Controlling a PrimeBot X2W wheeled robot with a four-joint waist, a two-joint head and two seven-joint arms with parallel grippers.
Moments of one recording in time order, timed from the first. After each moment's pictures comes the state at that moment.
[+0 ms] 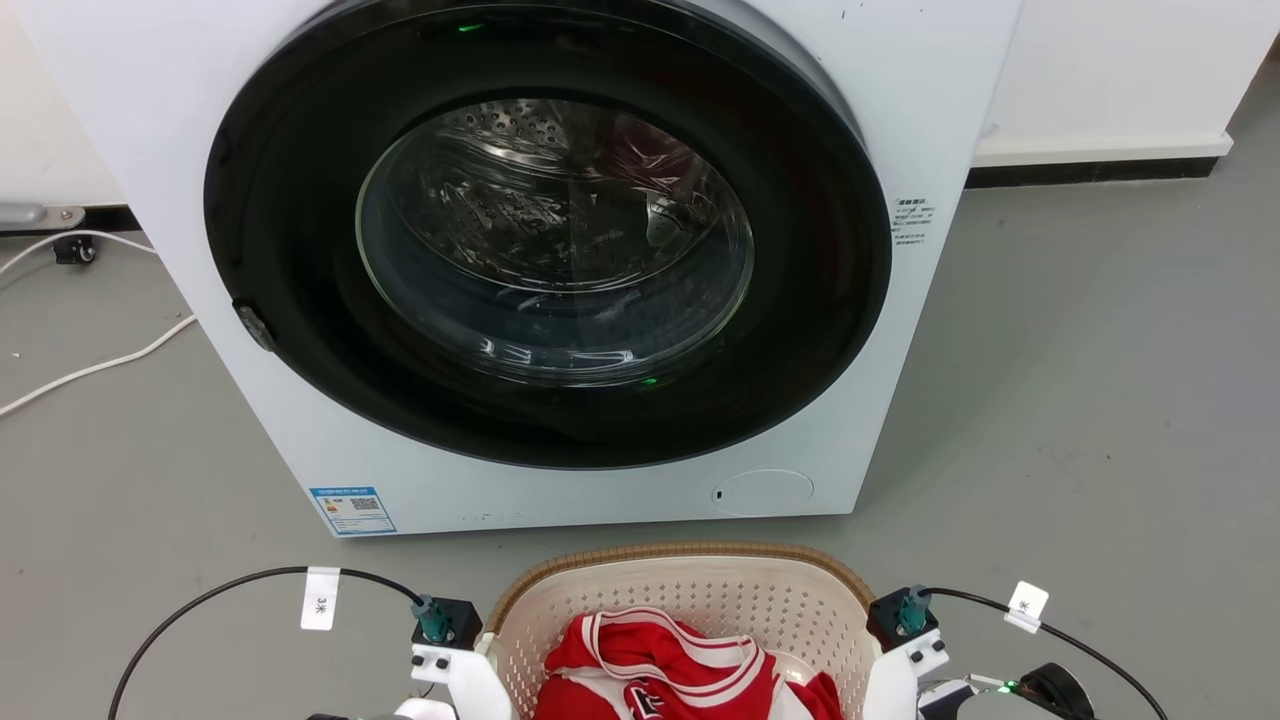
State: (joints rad) left arm -0.53 0.19 -1.13 1.18 -1.11 -0.12 0.16; right arm -0.55 -0.10 1.13 1.26 0.83 0.13 0.22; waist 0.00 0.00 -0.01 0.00
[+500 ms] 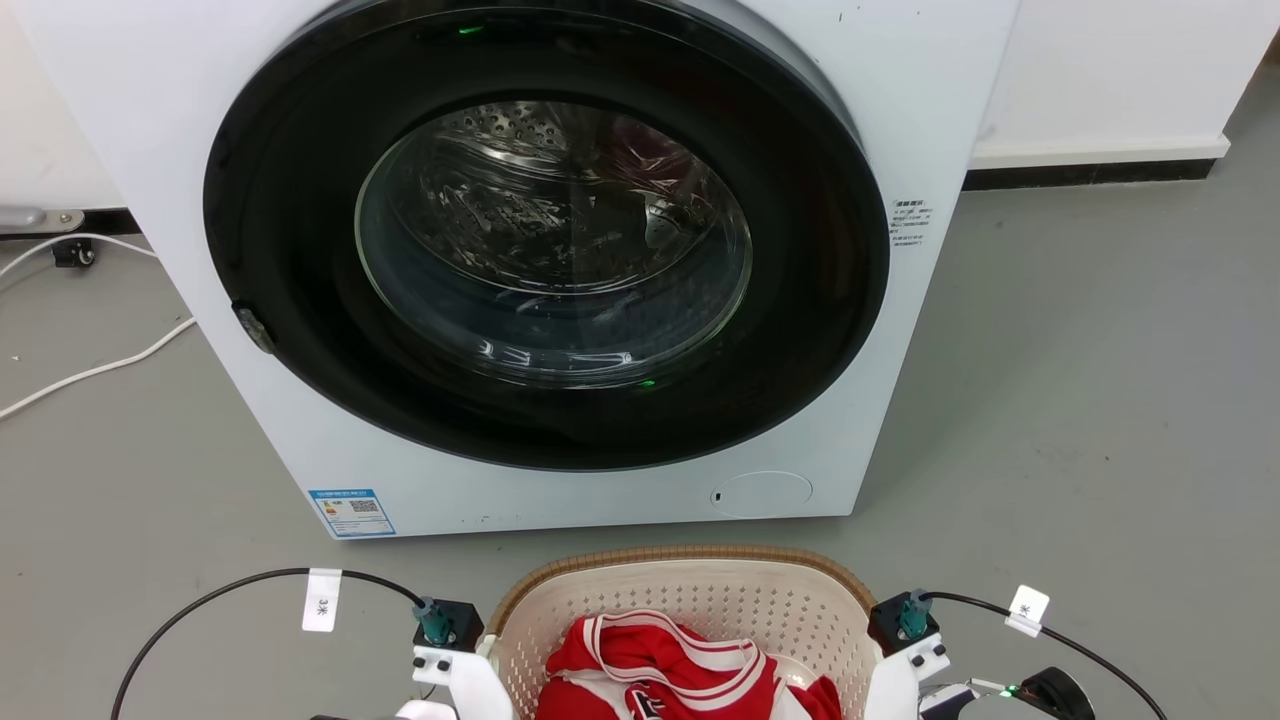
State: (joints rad) left arm -0.53 0.19 -1.16 1.18 -1.14 -0.12 0.16; right arm -0.55 -0.10 1.17 1.27 0.86 0.13 0.22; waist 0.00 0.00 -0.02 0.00
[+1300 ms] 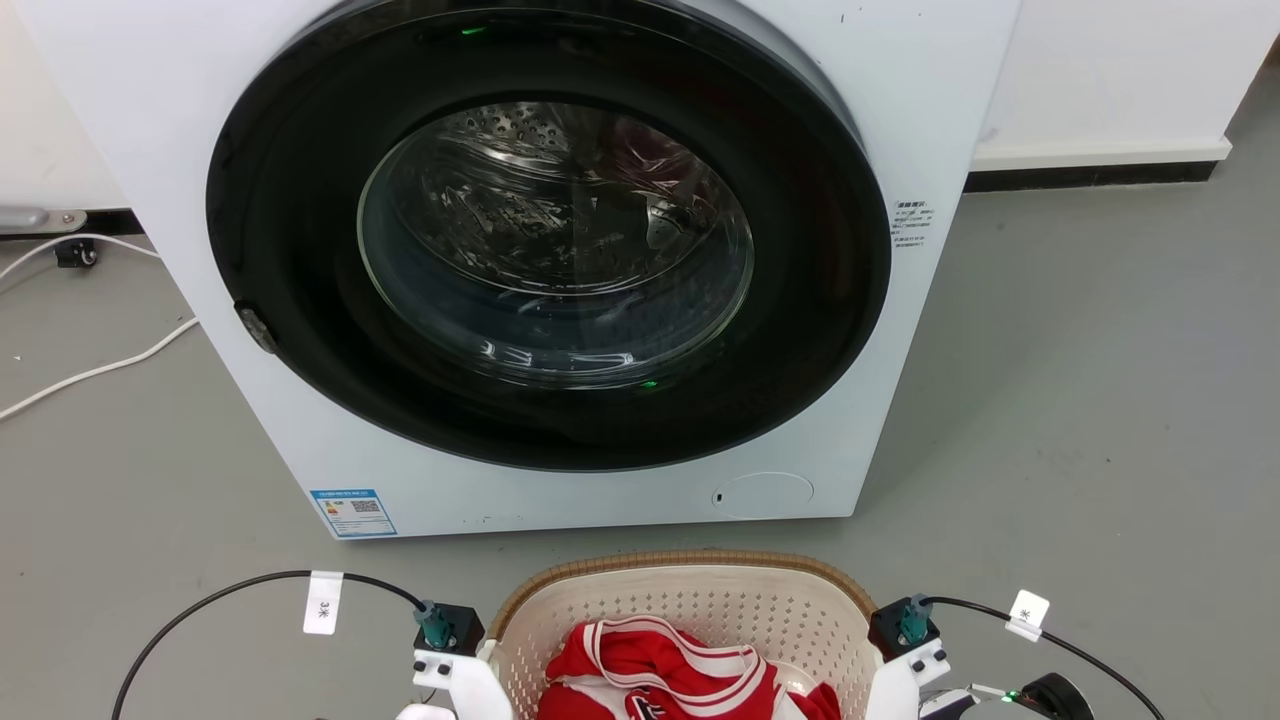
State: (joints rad) left arm -0.53 0.20 -1.21 1.18 -1.19 -0.12 0.15; right arm -0.55 -0.10 1.22 1.27 0.91 0.13 0.21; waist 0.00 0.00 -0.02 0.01
